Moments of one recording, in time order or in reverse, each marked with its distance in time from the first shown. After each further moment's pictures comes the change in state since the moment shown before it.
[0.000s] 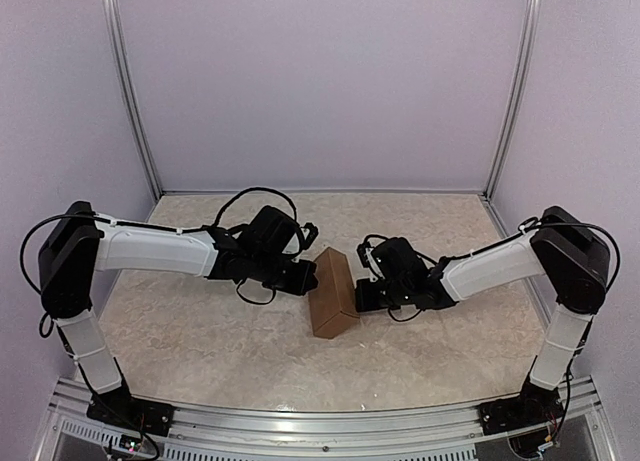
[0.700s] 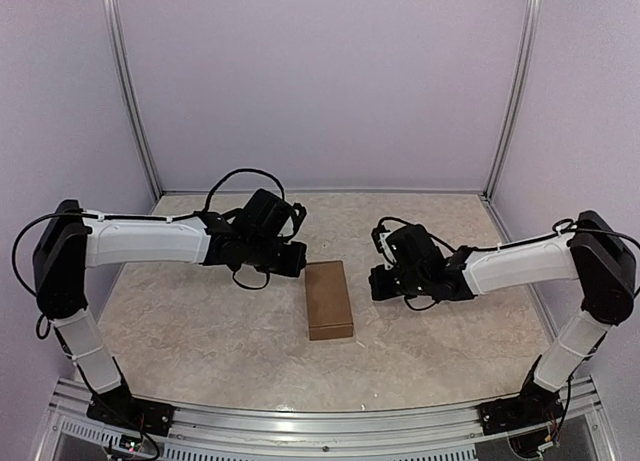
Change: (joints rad) left arm 0.030 -0.019 0.070 -0.077 -0.138 0.014; right arm -0.029 -0.144 -0.029 -0.108 0.127 -0.116
